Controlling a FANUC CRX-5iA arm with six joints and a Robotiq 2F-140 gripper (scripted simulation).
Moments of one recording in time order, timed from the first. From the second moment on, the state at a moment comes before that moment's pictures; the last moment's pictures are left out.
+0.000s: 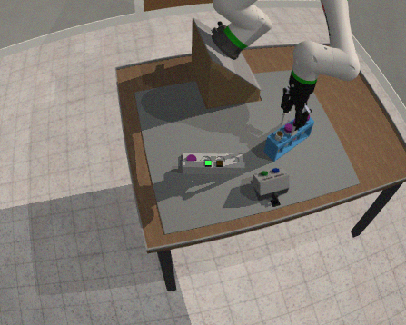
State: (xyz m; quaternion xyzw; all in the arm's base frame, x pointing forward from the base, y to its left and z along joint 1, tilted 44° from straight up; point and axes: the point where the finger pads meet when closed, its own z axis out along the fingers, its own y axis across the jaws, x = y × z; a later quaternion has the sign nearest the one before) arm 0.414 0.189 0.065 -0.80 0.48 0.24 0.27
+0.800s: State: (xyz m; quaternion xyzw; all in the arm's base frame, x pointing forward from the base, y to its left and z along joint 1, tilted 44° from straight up) arm 0.414 0.189 0.064 -0.90 0.21 0.15 0.34
